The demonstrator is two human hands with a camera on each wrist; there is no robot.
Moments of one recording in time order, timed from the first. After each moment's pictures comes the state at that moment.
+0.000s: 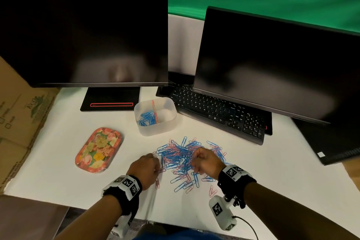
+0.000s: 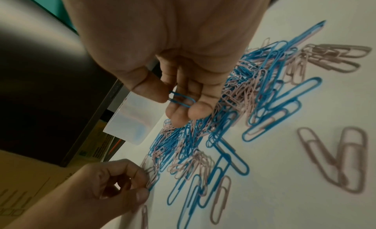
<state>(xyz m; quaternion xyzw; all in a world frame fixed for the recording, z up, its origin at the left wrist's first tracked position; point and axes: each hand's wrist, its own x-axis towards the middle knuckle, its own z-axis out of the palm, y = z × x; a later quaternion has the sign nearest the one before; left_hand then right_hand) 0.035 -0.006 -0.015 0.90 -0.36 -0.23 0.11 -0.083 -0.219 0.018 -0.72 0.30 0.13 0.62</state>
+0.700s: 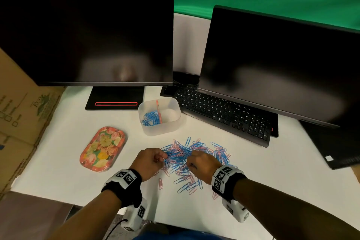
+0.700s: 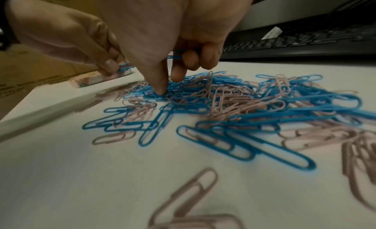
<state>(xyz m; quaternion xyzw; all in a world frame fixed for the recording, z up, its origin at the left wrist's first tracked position) 0.051 -0.010 -0.003 0.84 -0.25 -0.31 0.36 -0.072 -0.211 0.009 -0.96 0.02 0.16 0.22</state>
